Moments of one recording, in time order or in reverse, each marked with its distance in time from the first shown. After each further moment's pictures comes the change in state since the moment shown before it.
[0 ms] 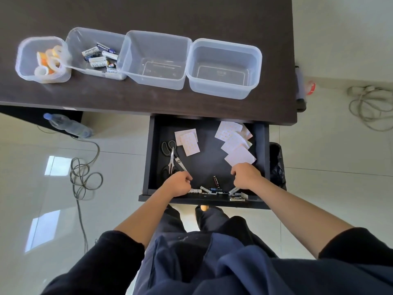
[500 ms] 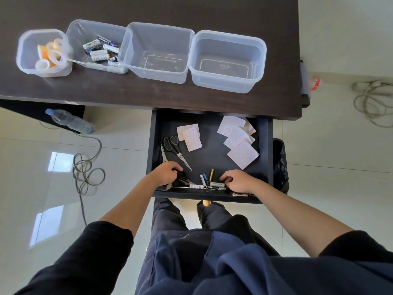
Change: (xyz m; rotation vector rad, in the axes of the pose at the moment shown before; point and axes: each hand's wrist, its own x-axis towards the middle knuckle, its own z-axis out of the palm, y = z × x) left_hand 0.002 -0.032 -0.030 -0.048 0.040 -0.008; right_hand -0.006 -0.008 0.026 0.297 -0.138 -0.144
